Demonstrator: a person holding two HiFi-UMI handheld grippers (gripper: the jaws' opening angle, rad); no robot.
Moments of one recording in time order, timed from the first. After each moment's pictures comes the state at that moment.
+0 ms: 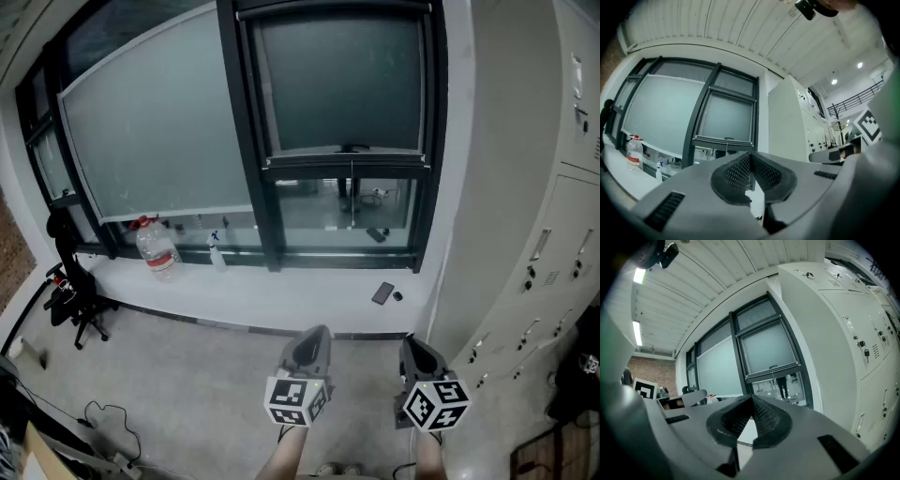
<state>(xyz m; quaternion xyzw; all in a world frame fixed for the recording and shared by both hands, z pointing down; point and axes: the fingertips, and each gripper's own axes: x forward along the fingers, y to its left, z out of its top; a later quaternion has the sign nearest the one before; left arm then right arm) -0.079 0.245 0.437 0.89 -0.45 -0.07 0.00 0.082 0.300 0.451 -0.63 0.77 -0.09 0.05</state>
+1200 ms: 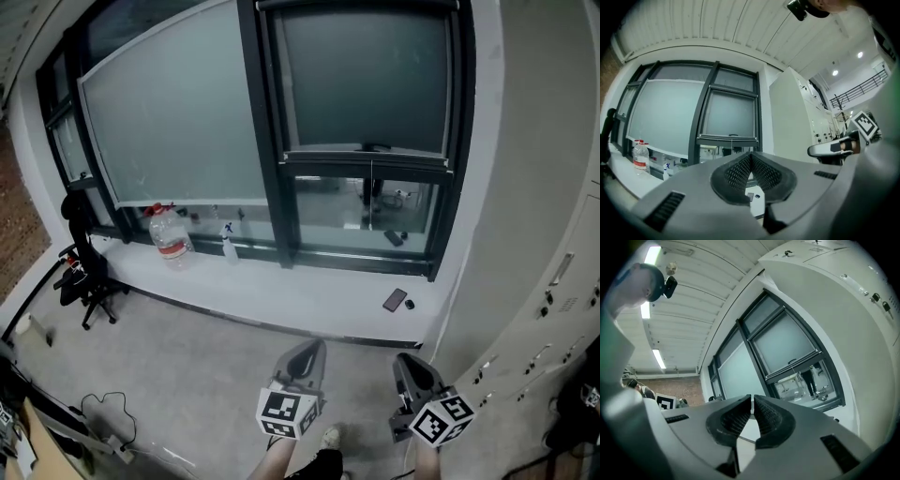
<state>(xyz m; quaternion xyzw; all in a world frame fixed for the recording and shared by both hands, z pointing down) -0.073 0.229 0.457 0.88 -0.47 -0.04 -0.01 0.082 0.274 0.462 -0.50 0.85 -0.13 0.13</state>
